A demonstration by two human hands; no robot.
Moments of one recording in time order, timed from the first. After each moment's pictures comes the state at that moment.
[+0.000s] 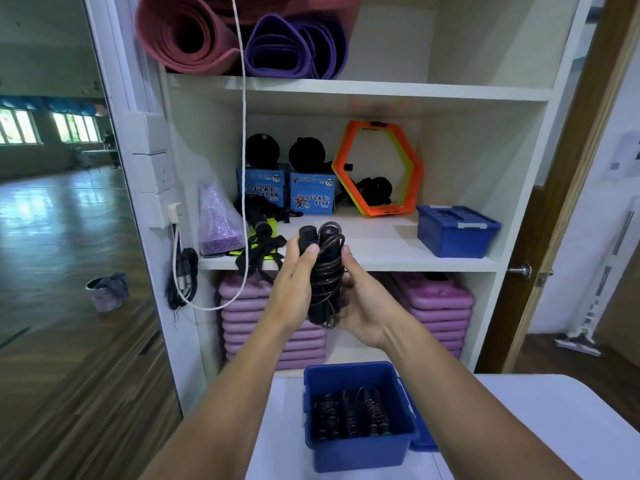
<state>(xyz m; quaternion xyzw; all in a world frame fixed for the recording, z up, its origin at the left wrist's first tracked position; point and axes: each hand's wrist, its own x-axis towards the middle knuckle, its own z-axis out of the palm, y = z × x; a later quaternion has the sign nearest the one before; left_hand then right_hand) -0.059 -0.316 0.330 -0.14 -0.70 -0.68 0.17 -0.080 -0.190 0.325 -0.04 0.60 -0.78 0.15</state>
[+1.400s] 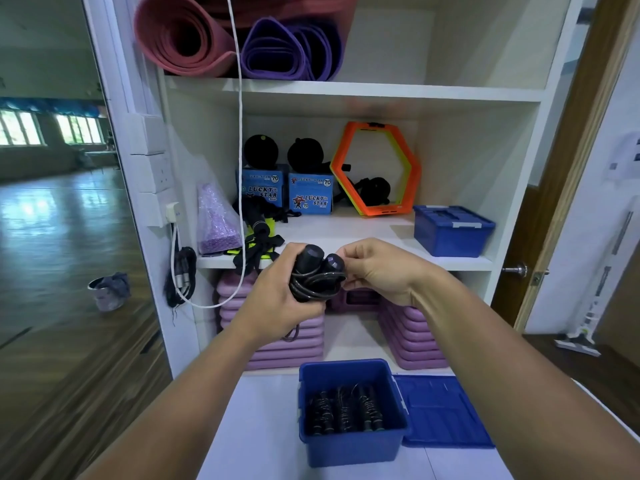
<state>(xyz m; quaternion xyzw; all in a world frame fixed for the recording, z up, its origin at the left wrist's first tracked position) -0.029 -0.332 0.334 -0.27 -0.80 -0.45 0.27 -0.066 -0.146 0.386 -0.24 0.78 -0.57 0.13</state>
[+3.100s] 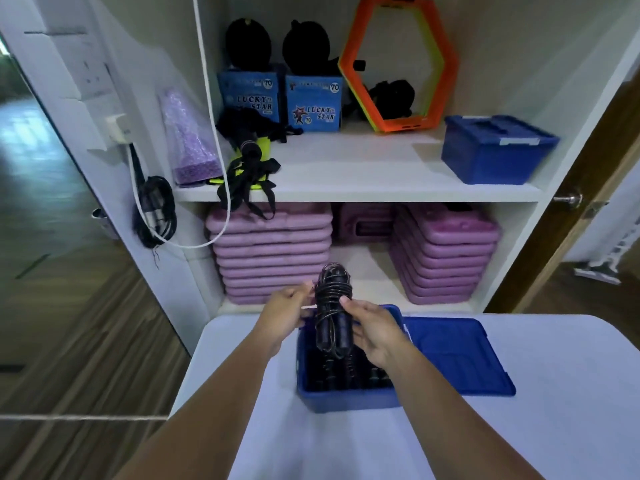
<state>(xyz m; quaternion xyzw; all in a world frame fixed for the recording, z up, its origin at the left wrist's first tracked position) -0.150 -0.323 0.142 0.11 -0.74 -0.66 -0.07 -0.159 -0.149 0.121 0.13 0.56 -0.80 0.19</state>
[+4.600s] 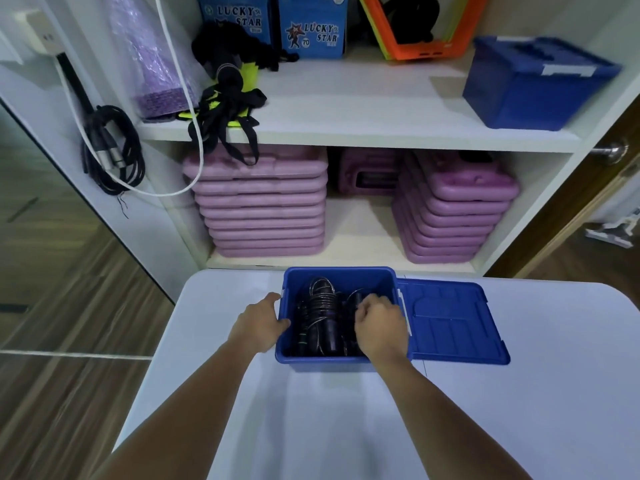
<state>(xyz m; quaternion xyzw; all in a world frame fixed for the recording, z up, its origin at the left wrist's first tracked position) -0.152 -0.335 0.022 0.16 -0.93 -0.28 -0.16 -0.161 -0.108 0.026 0.05 0.98 -0.21 -0.01</state>
